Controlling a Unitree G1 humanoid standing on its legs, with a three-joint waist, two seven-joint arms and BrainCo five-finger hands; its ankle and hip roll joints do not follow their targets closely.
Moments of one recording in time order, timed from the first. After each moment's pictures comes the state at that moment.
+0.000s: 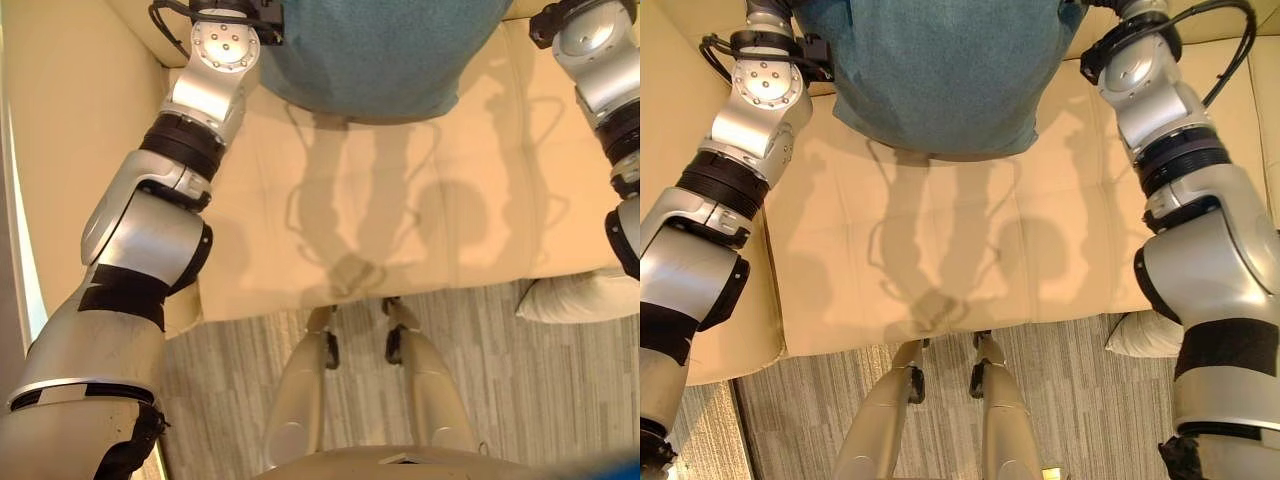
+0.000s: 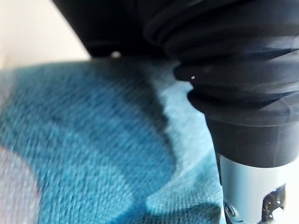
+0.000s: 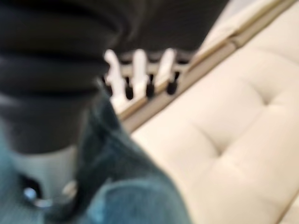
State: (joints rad) left arm -1.46 0.56 -0.56 0.88 -0.52 -0.25 0.43; right arm -1.57 -0.75 0.76 1.05 0.18 -0.09 -0.40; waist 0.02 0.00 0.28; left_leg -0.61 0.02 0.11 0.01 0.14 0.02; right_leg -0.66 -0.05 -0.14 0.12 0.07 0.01
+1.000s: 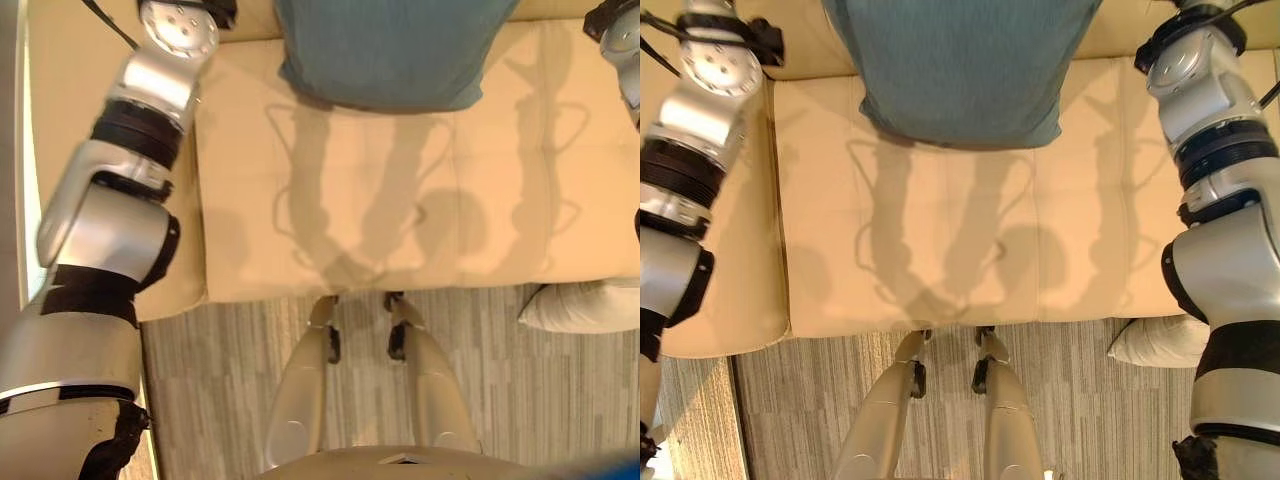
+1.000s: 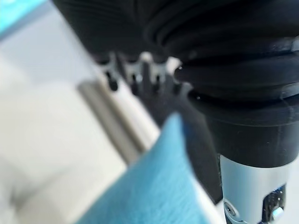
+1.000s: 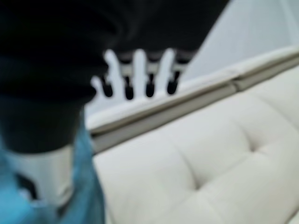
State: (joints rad) left arm -1.52 0.73 -0.58 0.92 -0.28 -0.20 0.52; right arm -1.62 -0.81 0.80 1.13 0.01 -0.02 -0.48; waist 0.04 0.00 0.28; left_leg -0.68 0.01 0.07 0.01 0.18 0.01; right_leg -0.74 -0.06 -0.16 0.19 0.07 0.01
